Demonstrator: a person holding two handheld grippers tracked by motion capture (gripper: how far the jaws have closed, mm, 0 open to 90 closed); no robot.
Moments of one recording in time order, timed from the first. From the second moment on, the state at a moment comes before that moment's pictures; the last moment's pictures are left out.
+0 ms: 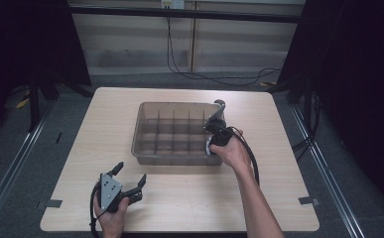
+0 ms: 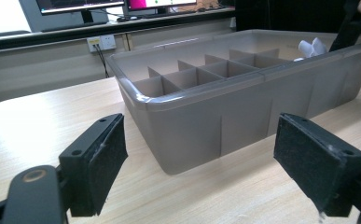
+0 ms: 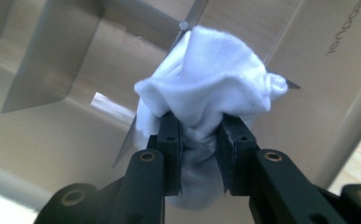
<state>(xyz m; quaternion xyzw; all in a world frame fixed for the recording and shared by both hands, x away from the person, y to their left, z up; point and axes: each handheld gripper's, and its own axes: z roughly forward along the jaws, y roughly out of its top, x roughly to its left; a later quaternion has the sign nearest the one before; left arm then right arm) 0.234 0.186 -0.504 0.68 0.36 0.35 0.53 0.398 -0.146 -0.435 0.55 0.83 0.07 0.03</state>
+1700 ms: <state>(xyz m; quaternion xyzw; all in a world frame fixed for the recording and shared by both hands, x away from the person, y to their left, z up) 0.236 0.187 -0.504 0.68 0.37 0.34 0.53 0.332 -0.208 -0.412 0.51 0.72 0.43 0.19</state>
